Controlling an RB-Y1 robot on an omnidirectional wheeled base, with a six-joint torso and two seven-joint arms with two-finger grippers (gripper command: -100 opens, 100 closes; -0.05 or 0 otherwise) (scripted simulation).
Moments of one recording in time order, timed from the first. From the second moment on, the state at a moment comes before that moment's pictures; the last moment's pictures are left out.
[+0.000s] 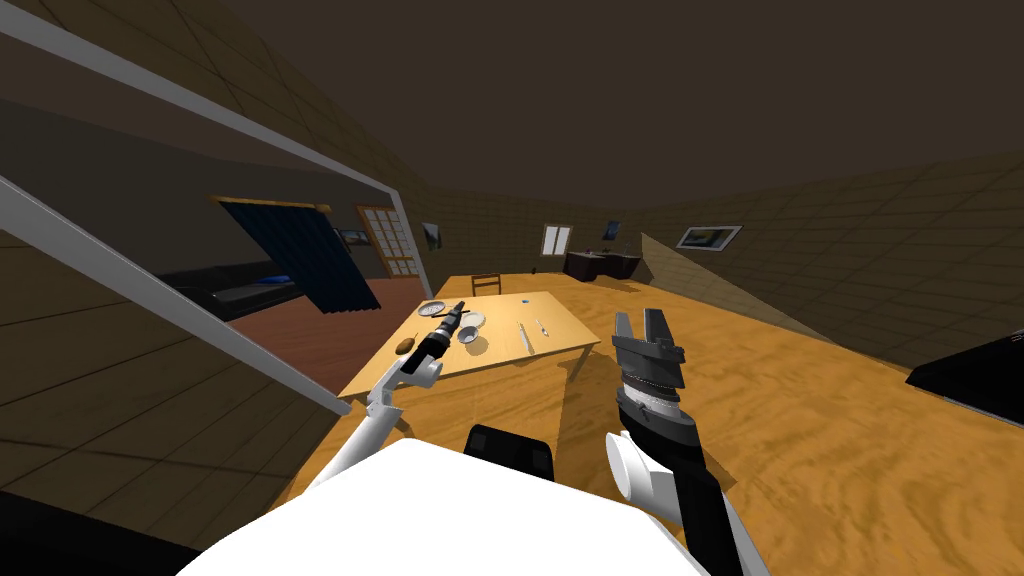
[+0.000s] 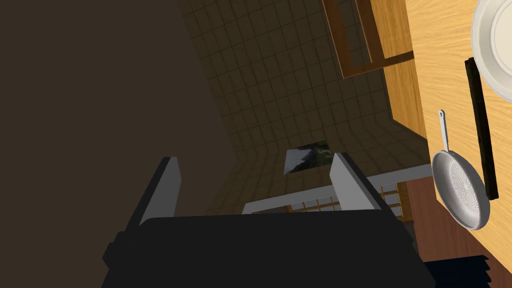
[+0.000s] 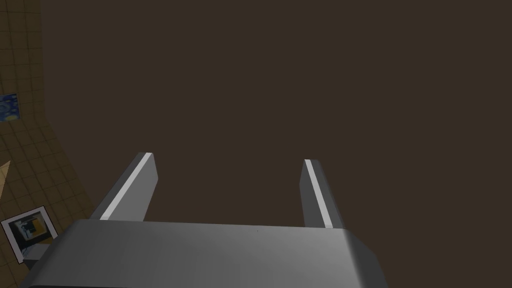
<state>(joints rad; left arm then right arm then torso) 0.18 0.28 0.06 -1.93 0.03 0.09 -0.13 0.48 -0.05 0.04 -2.38 0.07 -0.49 0.03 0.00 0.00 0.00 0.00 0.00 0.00</state>
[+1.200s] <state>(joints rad) 0.03 0.32 0.10 -1.67 0.05 0.36 -0.07 0.48 -0.05 0.04 -2.38 0.07 -0.49 0.03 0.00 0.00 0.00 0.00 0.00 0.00</state>
